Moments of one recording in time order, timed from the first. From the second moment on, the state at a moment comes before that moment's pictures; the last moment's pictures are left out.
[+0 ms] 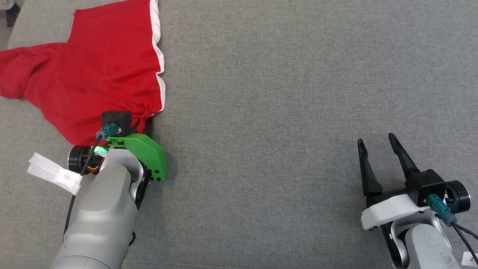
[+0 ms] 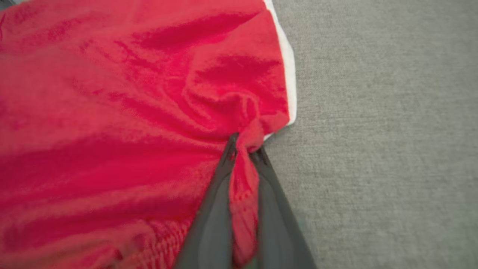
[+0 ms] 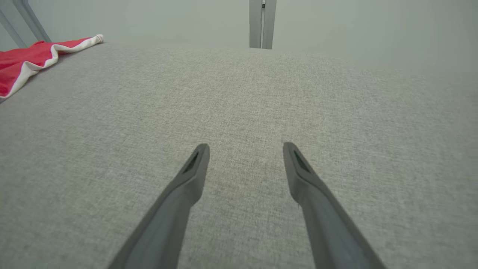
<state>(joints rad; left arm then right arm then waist) -0.78 0.08 -0.37 1.15 -0.38 -0.11 -0.20 -0.12 -0.07 -0.02 0.18 -0.02 0.13 -0.26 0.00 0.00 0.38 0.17</state>
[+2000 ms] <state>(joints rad) -0.79 0.19 -0.54 0.24 -1.63 0.33 -0.26 -0.03 -0.05 0.01 0.28 0.21 0.13 -0.26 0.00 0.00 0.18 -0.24</state>
